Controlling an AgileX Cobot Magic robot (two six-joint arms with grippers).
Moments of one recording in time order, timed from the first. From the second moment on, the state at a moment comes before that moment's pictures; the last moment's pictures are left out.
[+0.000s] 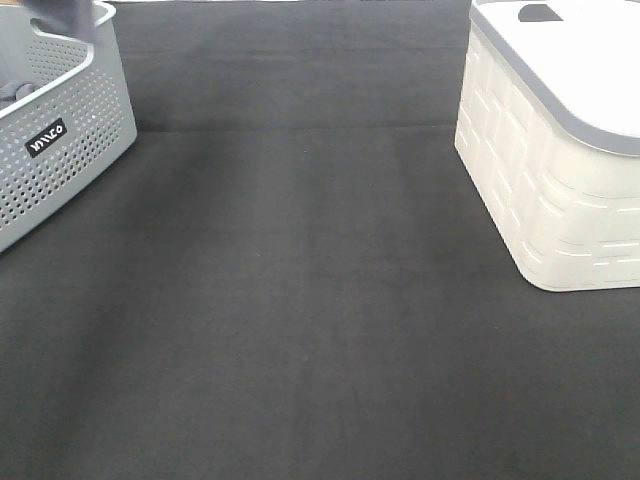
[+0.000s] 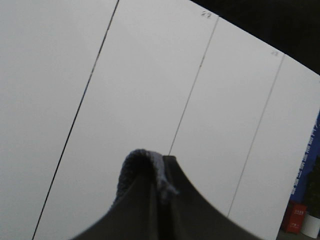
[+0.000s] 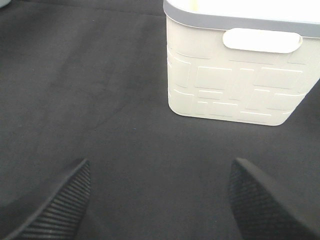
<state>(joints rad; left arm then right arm) -0.23 1.68 -2.06 0.36 0.08 -0.69 0.02 0.00 -0.51 0.10 1.06 -0.15</state>
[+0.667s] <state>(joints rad) -0.46 1.68 -2.03 0.37 0.50 -0.41 0.02 0.02 -0.51 0.20 1.05 -0.15</state>
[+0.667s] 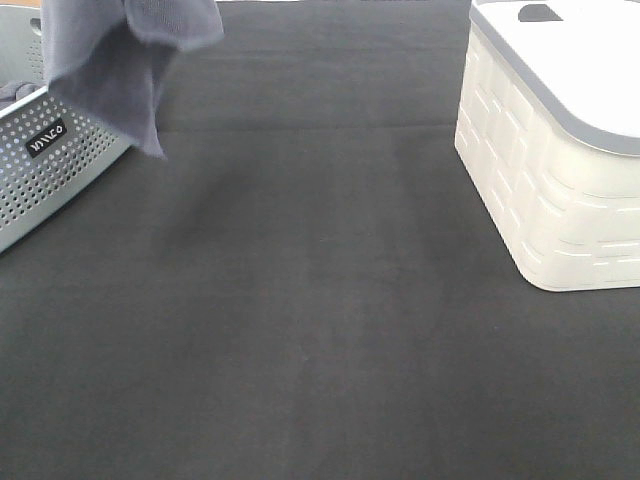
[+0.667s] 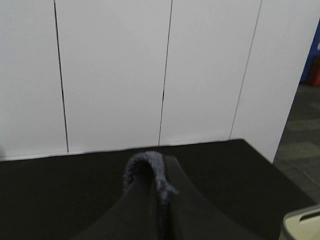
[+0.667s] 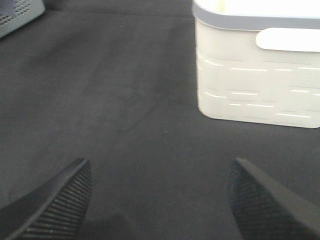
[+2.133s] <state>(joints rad) -0.75 1.70 -1.59 0.96 0.78 -0.76 0.25 0.87 -0.56 0.68 0.33 -0.70</state>
